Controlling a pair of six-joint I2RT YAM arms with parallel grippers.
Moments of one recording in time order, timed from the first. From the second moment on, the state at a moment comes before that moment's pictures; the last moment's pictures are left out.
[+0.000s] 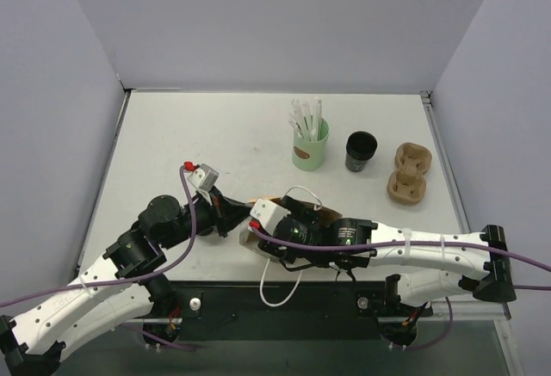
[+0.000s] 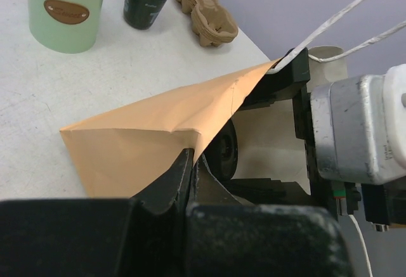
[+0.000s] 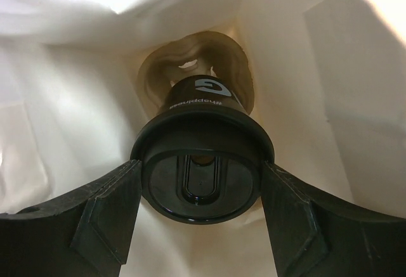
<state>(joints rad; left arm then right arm) -0.86 0.61 0.63 -0.14 0.12 -0.51 1.39 1.24 1.07 -0.69 0.57 0.00</state>
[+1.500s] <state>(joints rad) -0.86 0.67 0.72 -0.24 0.07 -0.51 1.24 1.30 1.02 -0.55 0.35 -0.07</state>
